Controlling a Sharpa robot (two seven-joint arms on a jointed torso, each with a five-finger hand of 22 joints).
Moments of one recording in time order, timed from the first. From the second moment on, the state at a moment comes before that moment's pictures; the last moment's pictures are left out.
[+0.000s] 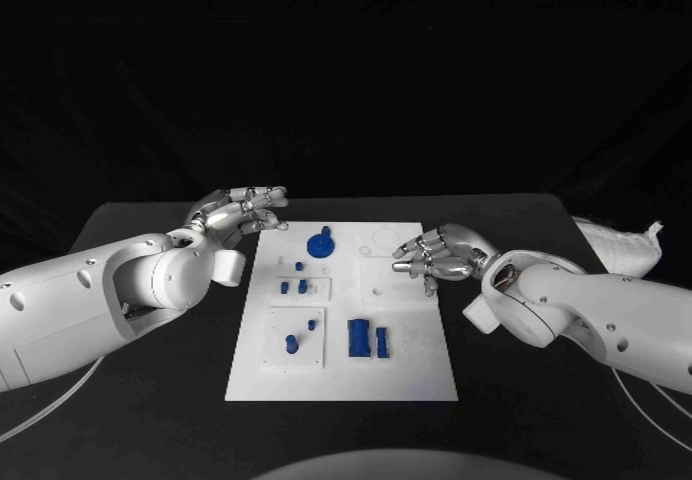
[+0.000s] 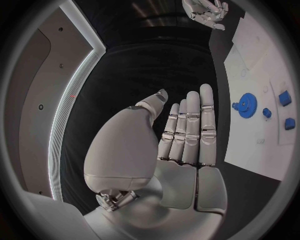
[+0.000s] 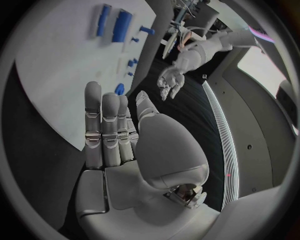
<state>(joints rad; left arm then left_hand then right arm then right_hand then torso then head) 1.18 -0.89 -0.04 1.50 0.11 -0.28 0.32 1.35 -0.15 0.37 0.06 0.06 0.97 0.19 0.18 0.07 0.96 0.13 0.38 0.12 1.01 0.05 0.83 0.39 0.16 1.08 0.15 0.43 0.56 1.02 -0.93 0.06 1.64 -0.75 -0.35 -0.01 1.39 0.04 -0.05 0.09 0.11 0.95 0.14 0.10 0.32 1.08 0.07 0.39 0.87 1.27 -0.01 0.74 0.76 0.17 1.15 0.09 0.71 0.54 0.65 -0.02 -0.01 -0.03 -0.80</state>
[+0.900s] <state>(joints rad) 1.13 -0.73 -0.03 1.30 0.17 -0.27 0.38 0.92 -0.05 0.22 0.02 0.02 0.68 0.11 0.02 0.01 0.72 0.10 0.10 0.01 0.69 0.07 0.15 0.07 0.13 0.61 0.17 0.05 0.17 1.04 -0.70 0.07 1.26 -0.19 -0.33 0.34 0.96 0.02 0.00 -0.02 0.02 0.64 0.11 0.02 0.06 0.73 0.10 0.02 0.05 0.77 0.04 0.02 0.12 0.14 0.72 0.15 0.06 0.04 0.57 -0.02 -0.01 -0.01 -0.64</state>
